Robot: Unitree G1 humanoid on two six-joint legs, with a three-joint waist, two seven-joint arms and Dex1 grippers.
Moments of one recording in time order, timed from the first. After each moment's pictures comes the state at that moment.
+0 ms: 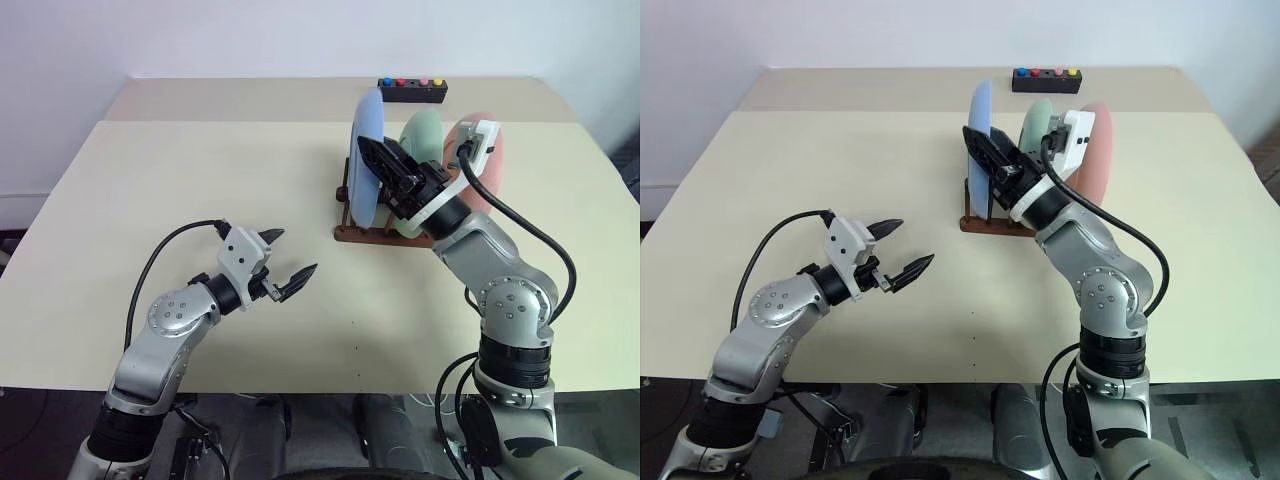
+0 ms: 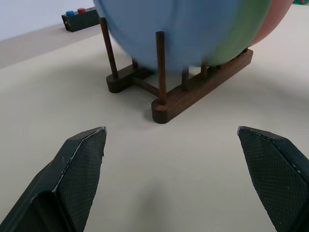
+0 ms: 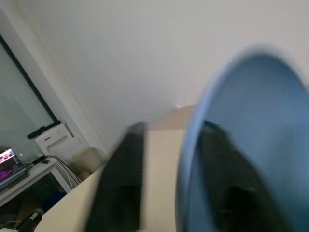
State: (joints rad) left arm -0.13 0.45 -0.09 -0.43 -0.29 0.38 -0.57; right arm -0.52 -0.19 -0.15 -0.38 0.89 0.69 0.20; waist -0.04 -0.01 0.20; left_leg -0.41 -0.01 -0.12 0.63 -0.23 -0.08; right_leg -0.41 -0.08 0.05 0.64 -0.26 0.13
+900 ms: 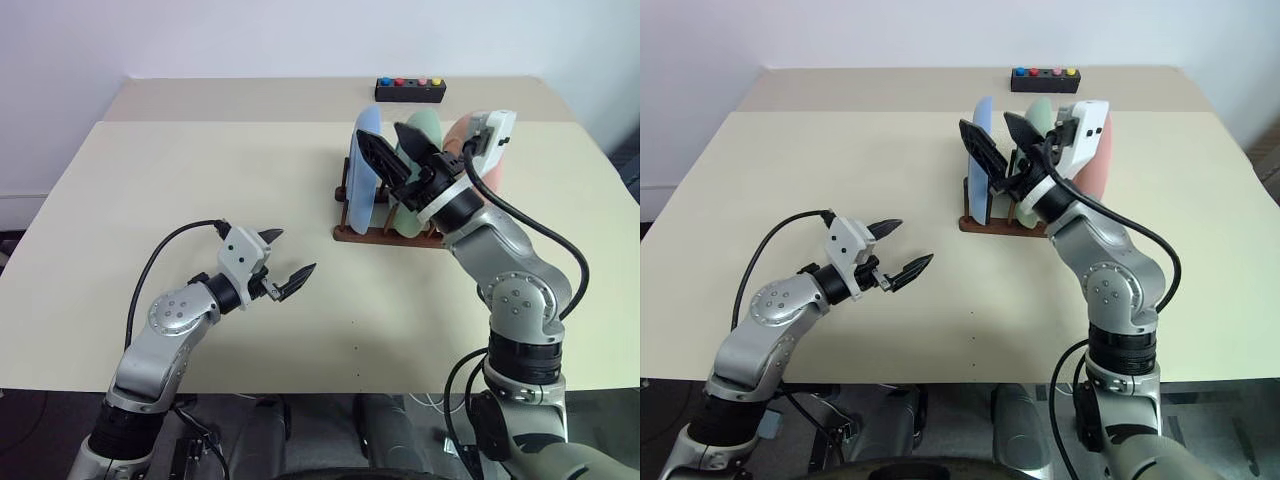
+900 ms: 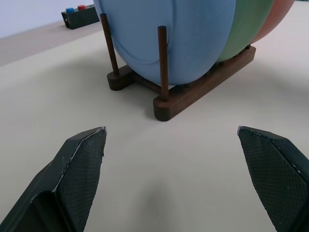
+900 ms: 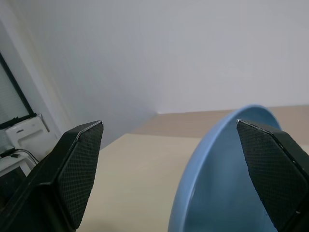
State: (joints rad) left arm -0.14 0.45 -0.09 -0.41 -0.28 0.38 -0.57; right arm -0.54 -0.25 -0.14 -0.38 0.79 0.63 0.24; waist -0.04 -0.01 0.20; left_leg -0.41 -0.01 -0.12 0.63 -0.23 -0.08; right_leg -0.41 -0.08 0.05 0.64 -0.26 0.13
